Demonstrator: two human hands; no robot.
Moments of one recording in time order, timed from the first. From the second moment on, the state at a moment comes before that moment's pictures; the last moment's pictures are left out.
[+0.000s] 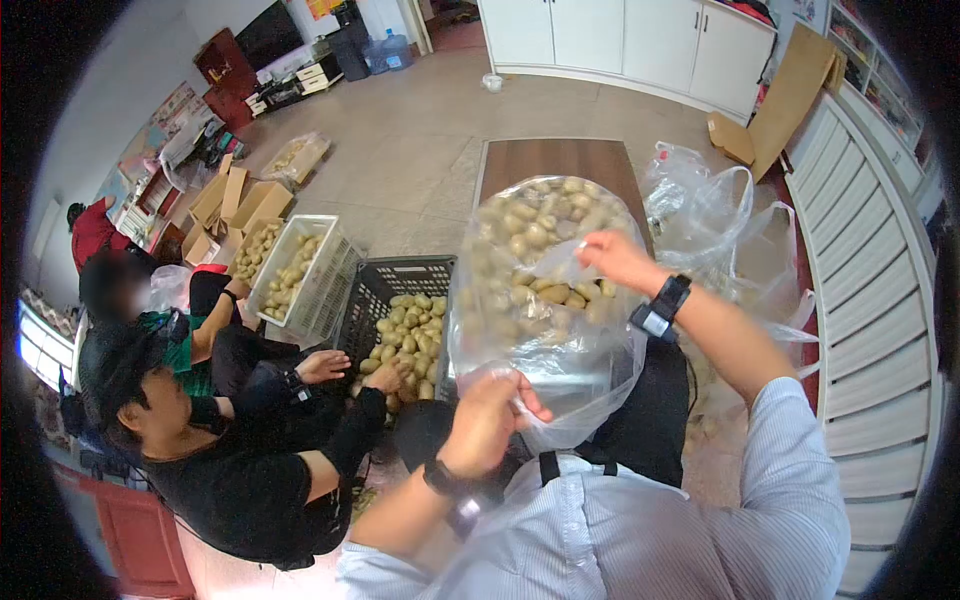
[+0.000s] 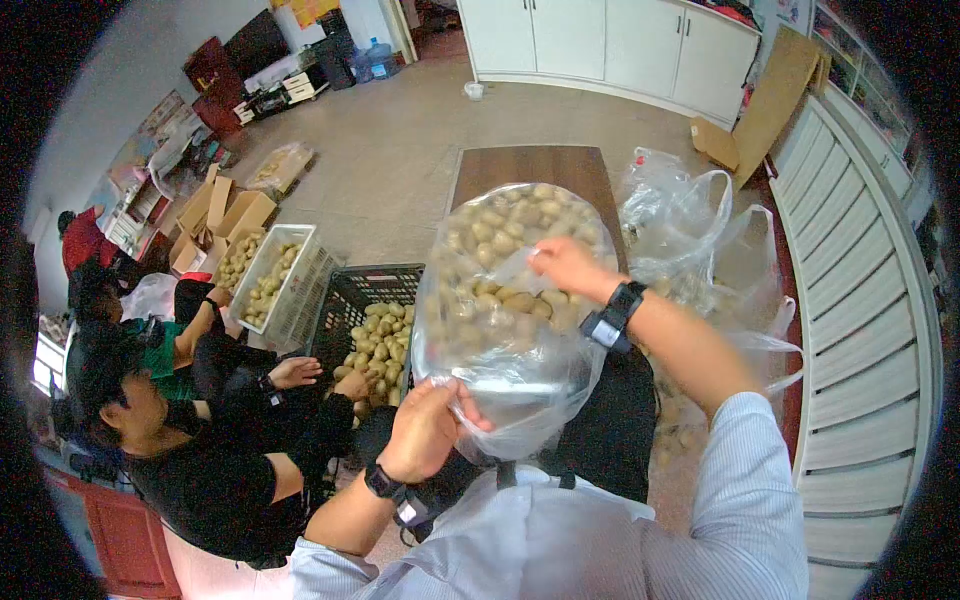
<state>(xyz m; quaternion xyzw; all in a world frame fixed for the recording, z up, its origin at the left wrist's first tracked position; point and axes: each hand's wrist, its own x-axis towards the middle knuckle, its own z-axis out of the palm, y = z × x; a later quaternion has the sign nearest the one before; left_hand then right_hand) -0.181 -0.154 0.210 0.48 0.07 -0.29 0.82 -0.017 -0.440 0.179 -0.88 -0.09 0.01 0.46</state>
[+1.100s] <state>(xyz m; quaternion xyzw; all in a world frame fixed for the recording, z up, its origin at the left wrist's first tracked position) -0.024 -0.139 0.044 0.96 -0.22 -0.02 0.19 0.134 -0.452 0.065 -0.99 -0.08 0.07 0.03</state>
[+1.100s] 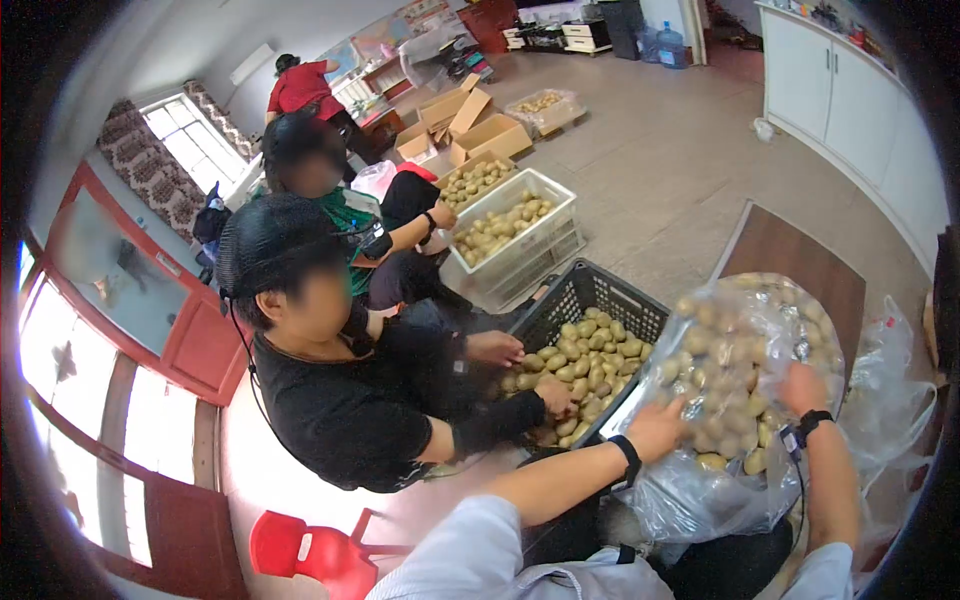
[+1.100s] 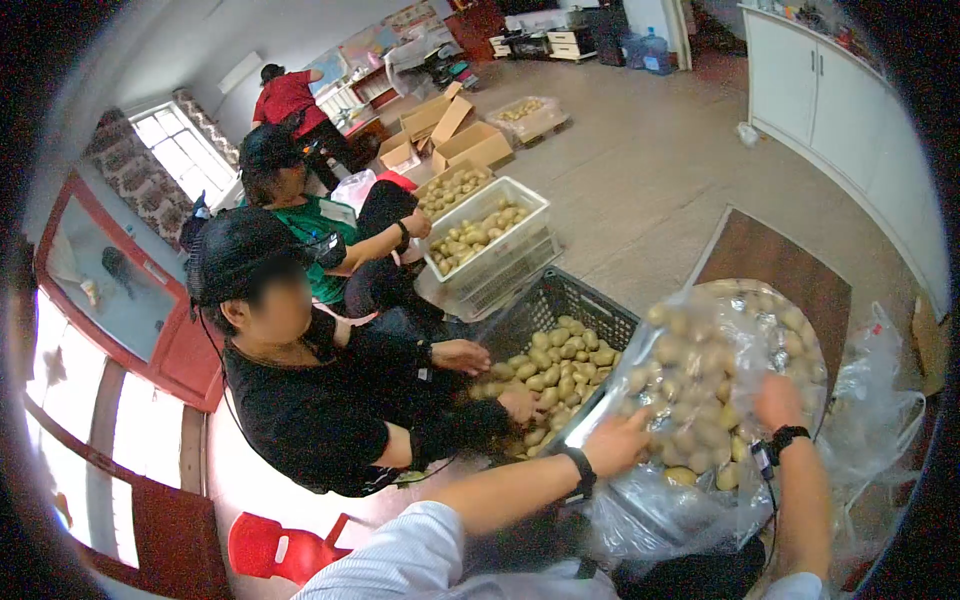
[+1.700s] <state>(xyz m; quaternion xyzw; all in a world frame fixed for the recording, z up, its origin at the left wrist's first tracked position) 0.001 -0.124 0.059 0.96 -0.07 -0.18 0.19 0.216 -0.507 0.067 -0.97 0.06 -0.11 0.19</state>
